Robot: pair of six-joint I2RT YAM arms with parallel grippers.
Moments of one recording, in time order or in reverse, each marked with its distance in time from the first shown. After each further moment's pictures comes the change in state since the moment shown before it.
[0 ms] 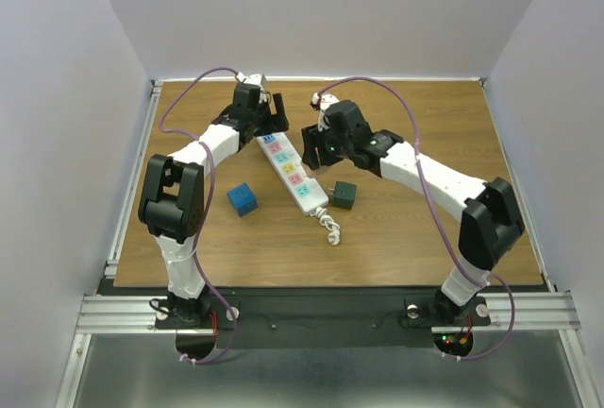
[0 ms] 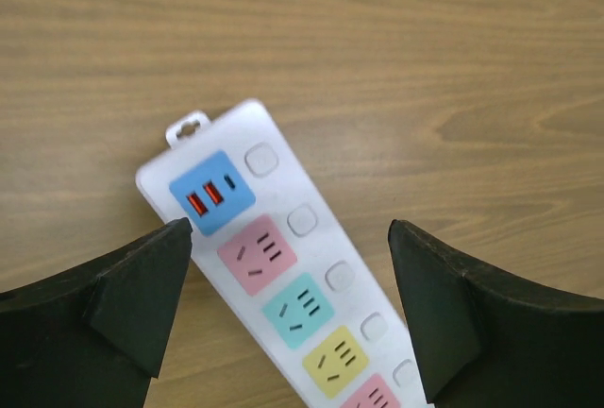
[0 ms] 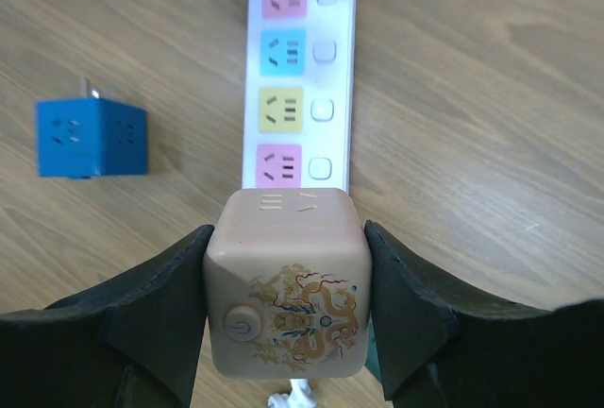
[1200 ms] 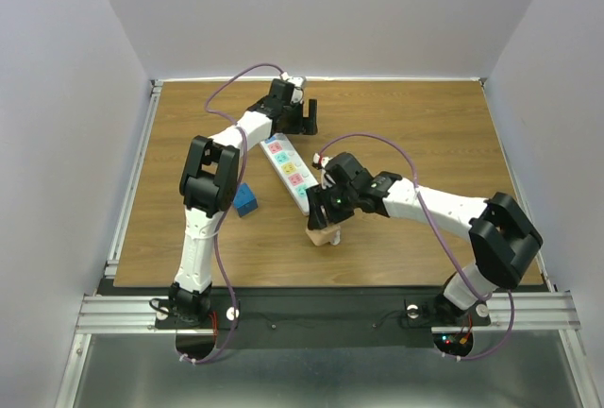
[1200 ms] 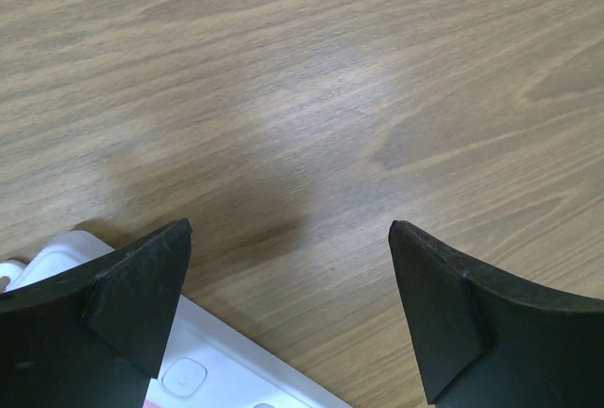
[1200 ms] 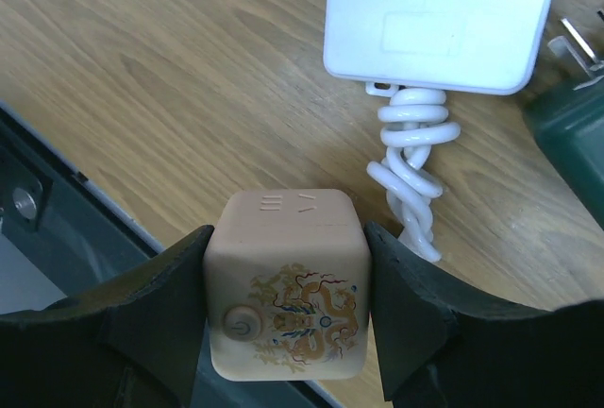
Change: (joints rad) left arm -0.098 0.376 0.445 -0.161 0.113 0.141; right arm 0.124 -0.183 -0.389 -0.026 -0.181 0.184
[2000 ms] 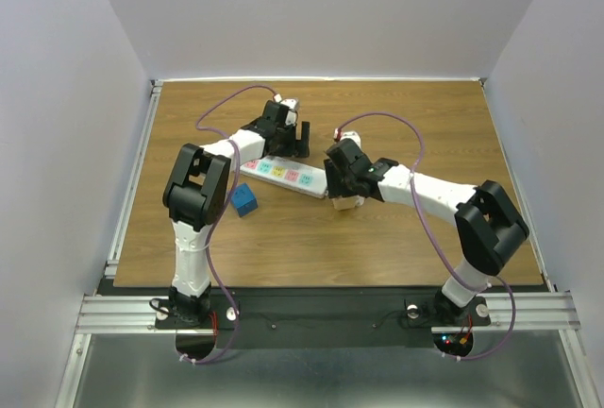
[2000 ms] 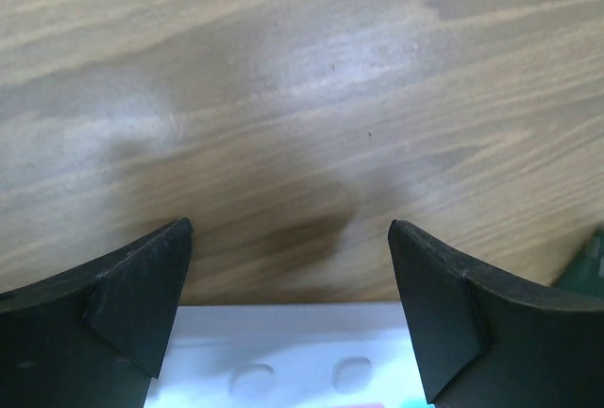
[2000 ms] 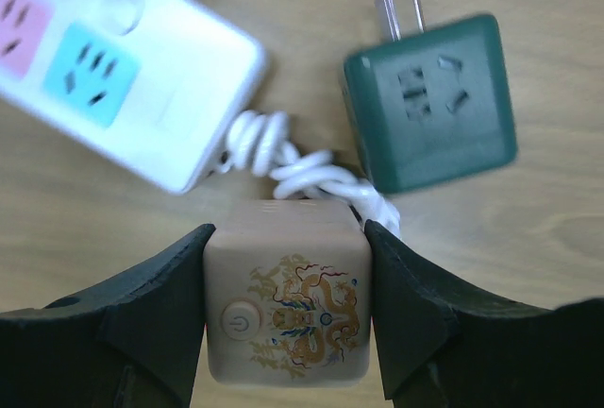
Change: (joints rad) left arm -0.021 -0.189 -0.359 0.081 -0.056 -0.016; right arm -0.079 0.092 0.073 -0.006 0.513 0.035
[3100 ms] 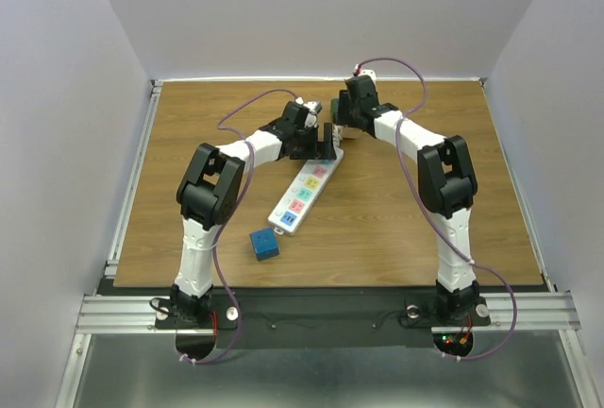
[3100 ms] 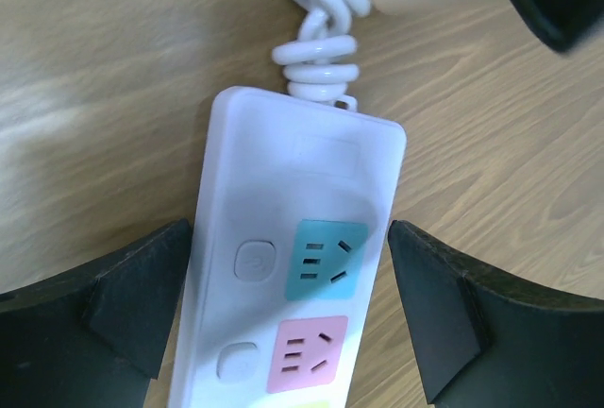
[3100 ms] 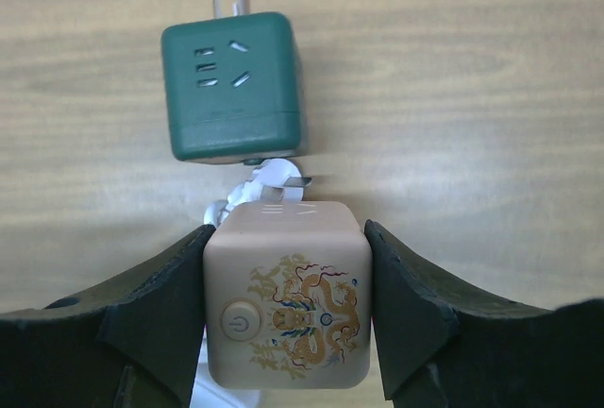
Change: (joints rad) left arm -0.094 0.038 0.052 0.024 0.157 -0.143; right arm -0.331 0.530 0.636 0.157 0.015 -0.127
